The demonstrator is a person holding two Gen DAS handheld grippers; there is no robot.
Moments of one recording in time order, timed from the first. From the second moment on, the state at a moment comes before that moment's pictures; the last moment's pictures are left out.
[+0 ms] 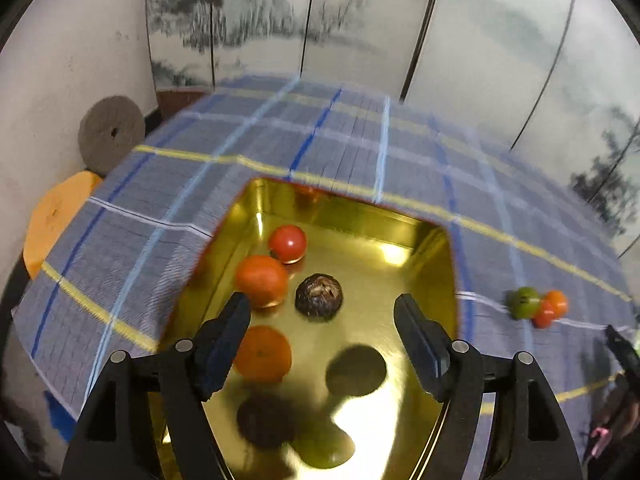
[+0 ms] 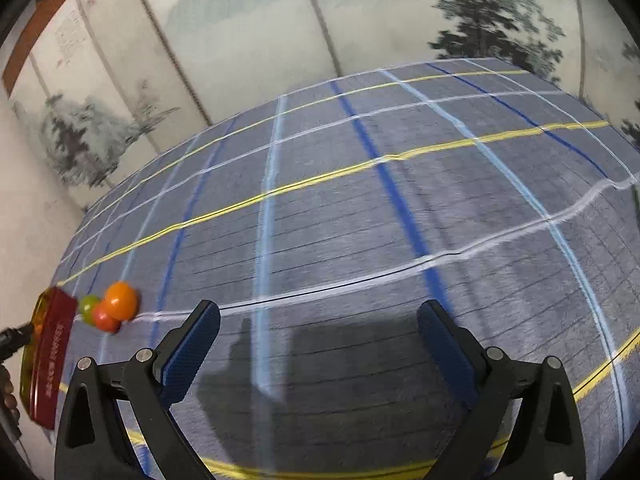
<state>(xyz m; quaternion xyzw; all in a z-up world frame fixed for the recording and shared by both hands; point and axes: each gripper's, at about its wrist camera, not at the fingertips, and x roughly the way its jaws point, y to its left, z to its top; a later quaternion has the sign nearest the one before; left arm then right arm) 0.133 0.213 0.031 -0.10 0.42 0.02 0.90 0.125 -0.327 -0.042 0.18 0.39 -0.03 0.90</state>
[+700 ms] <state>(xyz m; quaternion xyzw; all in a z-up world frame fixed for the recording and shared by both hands) -0.070 0.194 -0.019 -0.10 0.38 -0.01 0.92 0.168 -0.103 -0.031 -0.08 0.41 0.16 0.90</state>
